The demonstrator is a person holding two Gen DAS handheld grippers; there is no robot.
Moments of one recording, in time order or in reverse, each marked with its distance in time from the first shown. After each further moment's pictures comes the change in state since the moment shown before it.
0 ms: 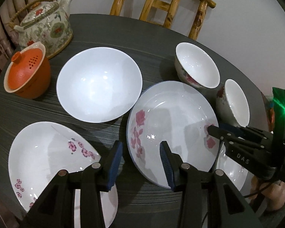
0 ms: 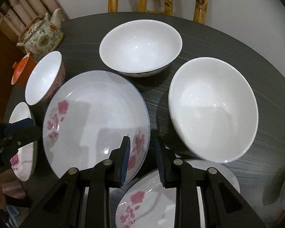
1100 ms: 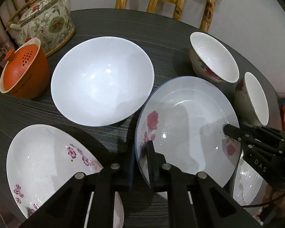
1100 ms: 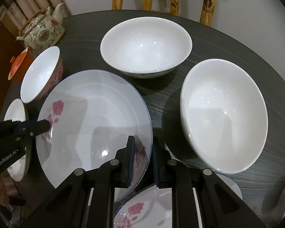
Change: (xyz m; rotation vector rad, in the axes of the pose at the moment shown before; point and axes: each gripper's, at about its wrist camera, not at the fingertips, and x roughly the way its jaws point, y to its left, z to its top) left arm 0.028 0.001 -0.004 0.017 0.011 0.102; right arm 0.010 0.011 0.003 -0.033 -0.009 -0.020
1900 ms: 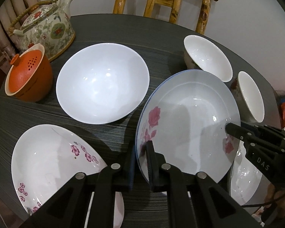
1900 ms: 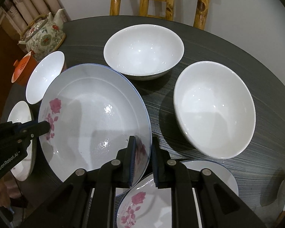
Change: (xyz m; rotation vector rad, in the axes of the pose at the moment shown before) left arm -0.008 -0.006 0.000 0.019 -0.019 0.003; right arm -0.018 0.000 -0.005 0.034 -0.023 -0.019
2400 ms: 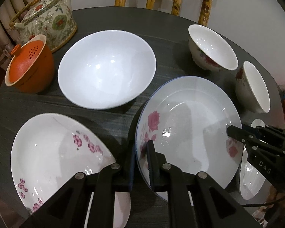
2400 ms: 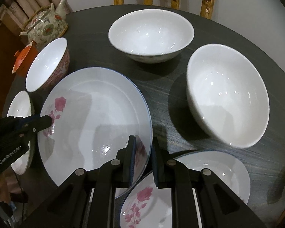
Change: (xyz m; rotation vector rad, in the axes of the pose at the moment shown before) left arm 0.007 -0.001 -0.010 0.016 0.034 0.022; right arm 0.015 0.007 -0.015 -0.009 0.049 0.032
